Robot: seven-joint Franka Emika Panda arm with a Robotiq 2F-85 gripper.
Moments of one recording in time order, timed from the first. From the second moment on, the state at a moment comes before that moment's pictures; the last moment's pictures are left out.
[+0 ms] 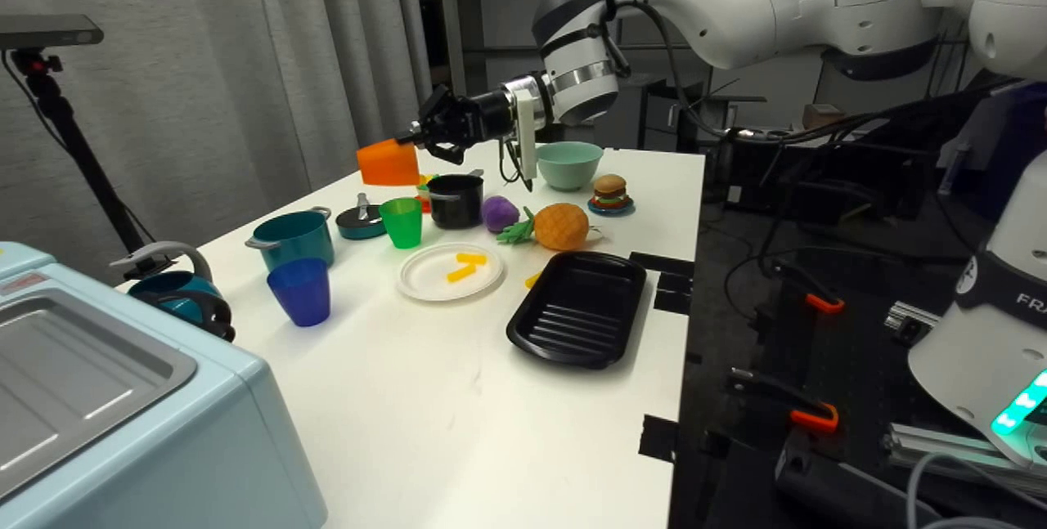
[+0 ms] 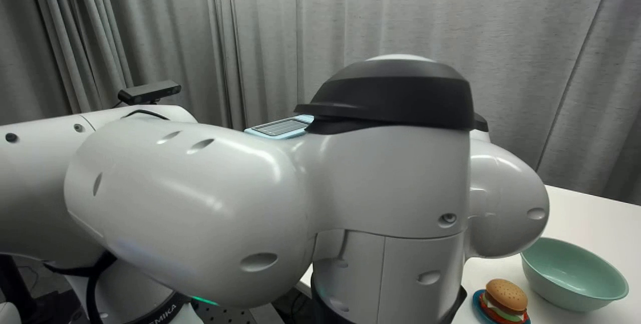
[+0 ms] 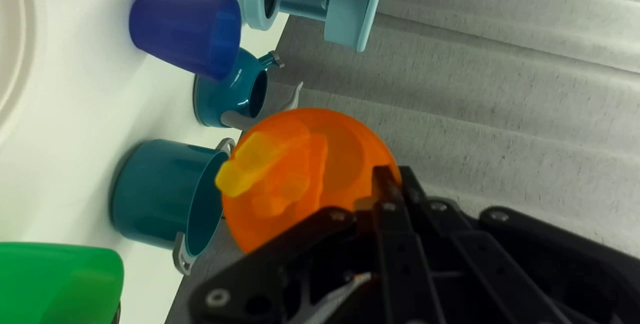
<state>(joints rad) -1.25 1.48 1.32 -1.92 0.26 2.67 -0.57</state>
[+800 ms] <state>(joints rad) -1.30 1.48 1.32 -1.93 0.27 2.56 -0.61</state>
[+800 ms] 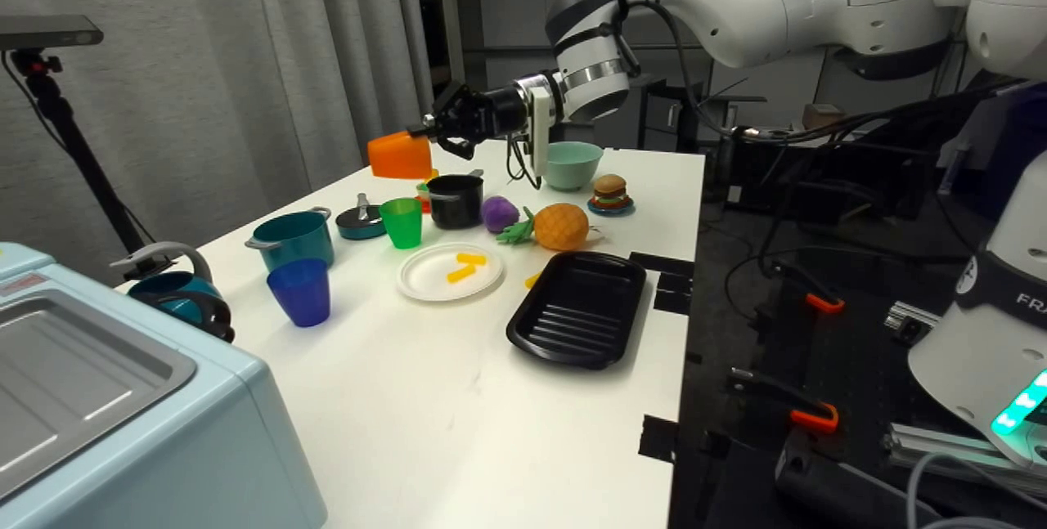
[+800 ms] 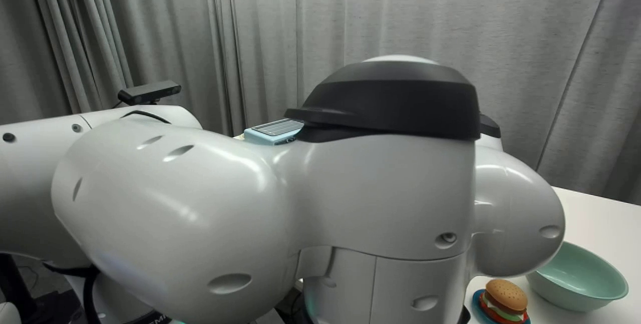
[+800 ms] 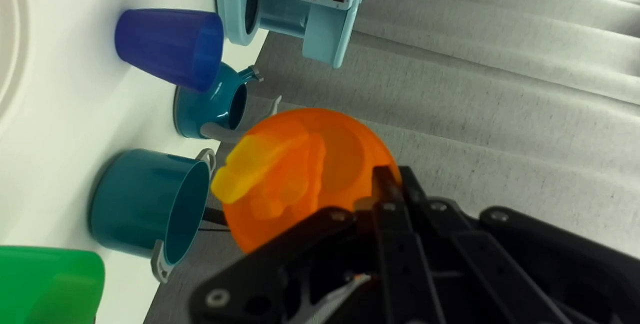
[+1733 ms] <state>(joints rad) -1.29 1.48 1.32 -1.89 0.45 2.48 -0.88</state>
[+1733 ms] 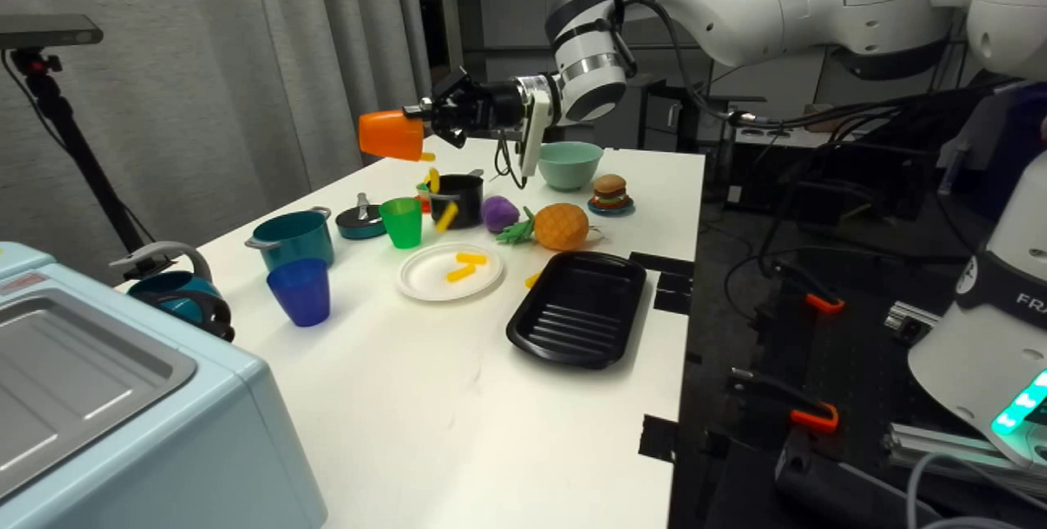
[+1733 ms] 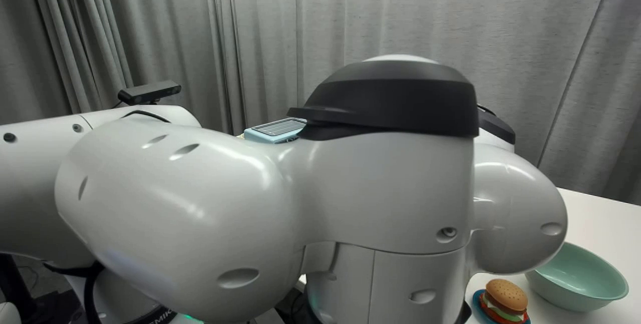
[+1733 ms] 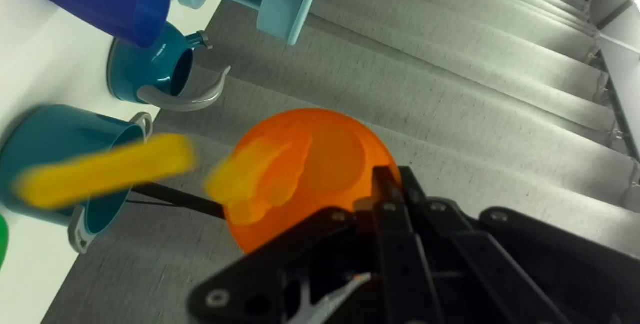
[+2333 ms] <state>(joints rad) -1.26 1.48 1.32 -1.85 0.47 2.41 -0.91</state>
